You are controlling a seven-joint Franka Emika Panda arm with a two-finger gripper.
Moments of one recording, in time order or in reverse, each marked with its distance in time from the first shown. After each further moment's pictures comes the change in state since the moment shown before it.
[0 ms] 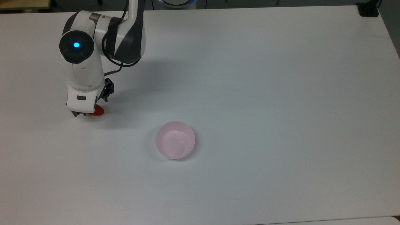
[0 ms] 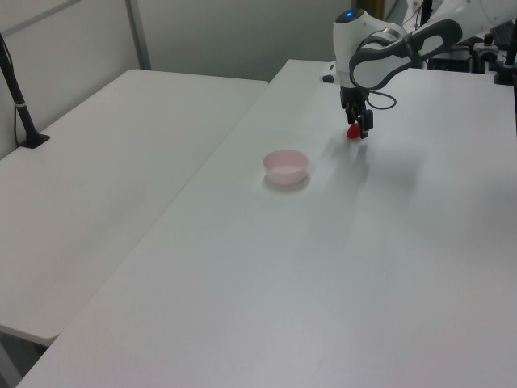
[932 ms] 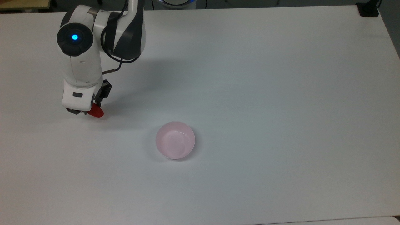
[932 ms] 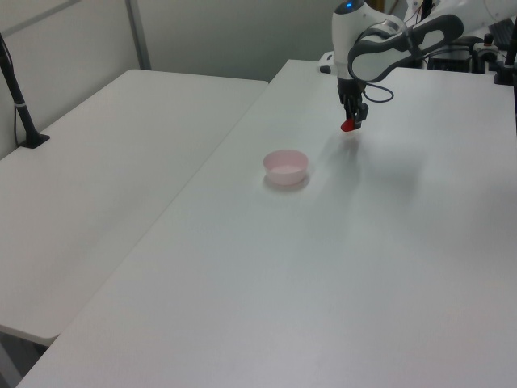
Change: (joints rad) arm 0.003 -0.023 0.014 0.032 0.001 -0.002 0.066
